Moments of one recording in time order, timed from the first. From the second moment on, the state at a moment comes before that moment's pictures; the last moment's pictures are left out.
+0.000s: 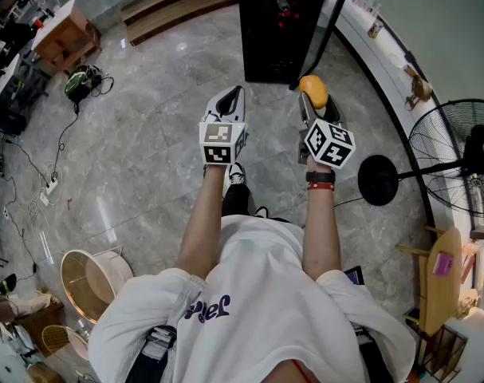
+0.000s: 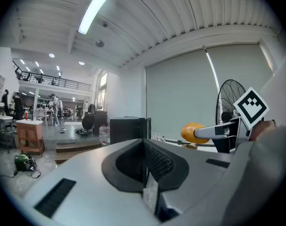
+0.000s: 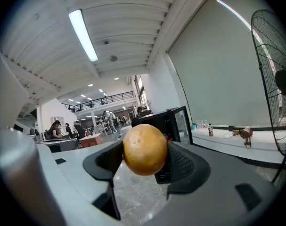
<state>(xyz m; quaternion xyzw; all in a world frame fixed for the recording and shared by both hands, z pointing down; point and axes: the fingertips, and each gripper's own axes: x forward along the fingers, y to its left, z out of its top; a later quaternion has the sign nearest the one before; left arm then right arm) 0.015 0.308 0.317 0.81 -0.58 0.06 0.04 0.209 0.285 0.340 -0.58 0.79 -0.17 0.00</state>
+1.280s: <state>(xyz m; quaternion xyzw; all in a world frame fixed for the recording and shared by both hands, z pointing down) -0.083 0.014 0.343 0.84 -0.53 0.04 0.09 0.087 -0.001 0.363 -0.58 0.79 -0.20 -0.01</state>
